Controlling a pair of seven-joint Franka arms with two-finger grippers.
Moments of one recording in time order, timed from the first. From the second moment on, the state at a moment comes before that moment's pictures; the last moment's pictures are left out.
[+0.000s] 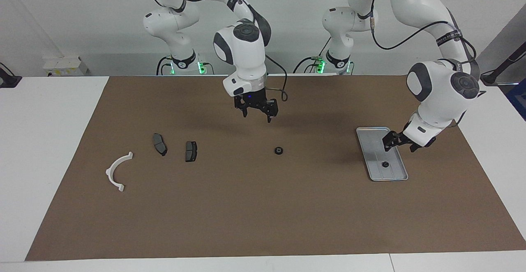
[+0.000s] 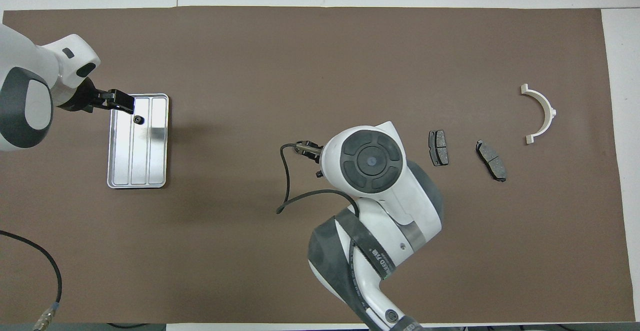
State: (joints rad) left arm -0.06 0.32 0.07 -1.73 -0.03 2.04 0.14; right arm 0.59 0.21 0.04 -1.83 0.00 2.18 1.02
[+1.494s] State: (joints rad) left arm -0.06 0.35 0.06 -1.91 -0.03 2.36 0.18; right arm 0.63 0.64 0.02 -1.45 -0.08 2.17 1.20
